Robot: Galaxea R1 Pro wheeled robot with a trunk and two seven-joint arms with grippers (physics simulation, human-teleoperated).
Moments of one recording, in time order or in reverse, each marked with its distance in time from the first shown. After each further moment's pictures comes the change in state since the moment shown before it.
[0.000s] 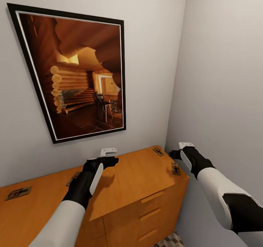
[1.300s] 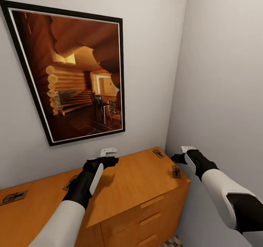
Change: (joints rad) left arm 0.000 0.000 0.000 0.001 0.000 0.000 0.001; right arm 0.000 -0.040 0.000 0.063 0.005 0.000 0.067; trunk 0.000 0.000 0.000
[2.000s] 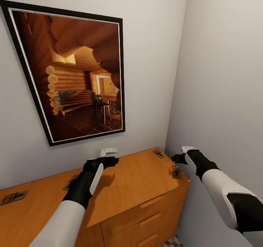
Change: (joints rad) left arm 0.000 0.000 0.000 0.002 -0.001 0.000 -0.004; right arm 0.000 -0.003 0.000 0.001 -0.004 0.000 0.001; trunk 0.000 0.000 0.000
